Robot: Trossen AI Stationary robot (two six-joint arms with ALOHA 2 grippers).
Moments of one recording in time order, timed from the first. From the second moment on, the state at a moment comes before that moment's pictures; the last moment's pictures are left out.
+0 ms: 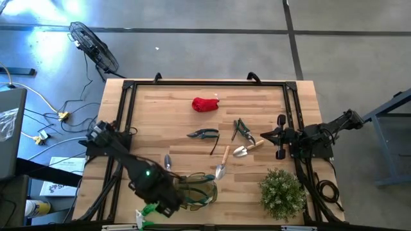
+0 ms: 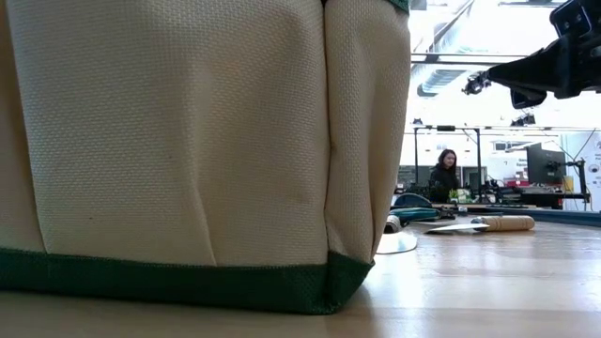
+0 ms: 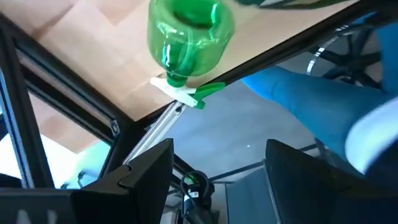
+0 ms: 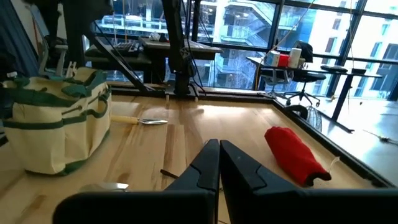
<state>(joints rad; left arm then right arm) -0.67 1.89 1.96 -1.53 0.39 -1.68 0.40 0.01 0.05 -0.05 0.49 -0.06</state>
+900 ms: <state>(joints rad) -1.04 2.00 1.79 -1.41 0.02 -1.81 0.40 0.01 0.05 -0.04 0.49 -0.05</state>
